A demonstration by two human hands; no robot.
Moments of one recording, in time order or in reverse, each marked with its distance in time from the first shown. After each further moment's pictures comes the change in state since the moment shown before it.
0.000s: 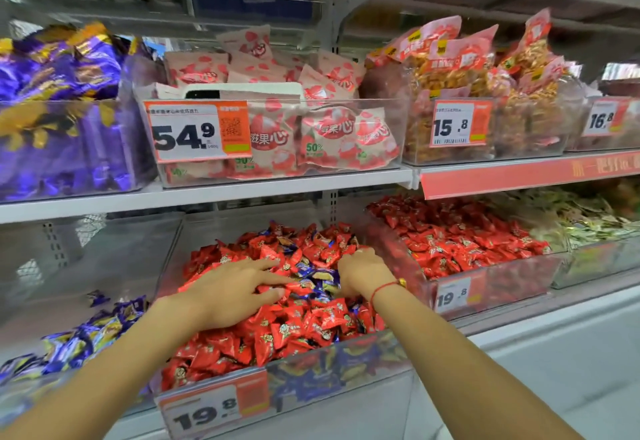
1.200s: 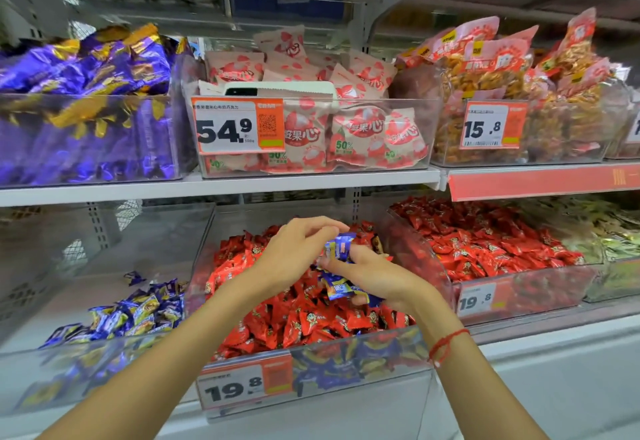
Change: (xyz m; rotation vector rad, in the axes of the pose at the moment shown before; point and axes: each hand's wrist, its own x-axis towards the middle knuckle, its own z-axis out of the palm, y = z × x) left_hand 0.004 0.053 -0.028 -0.853 0.428 -0.056; right_hand -0.062 -0.008 -0.022 1.285 -0.120 -0.376
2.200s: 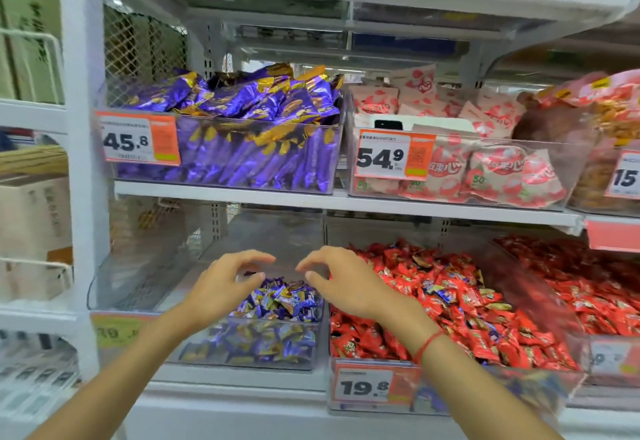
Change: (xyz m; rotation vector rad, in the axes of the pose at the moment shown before) left_hand -0.137 -0.112 -0.177 0.239 0.224 -0.218; right_hand 0.051 -0.092 0.149 -0.700 0.012 -0.440
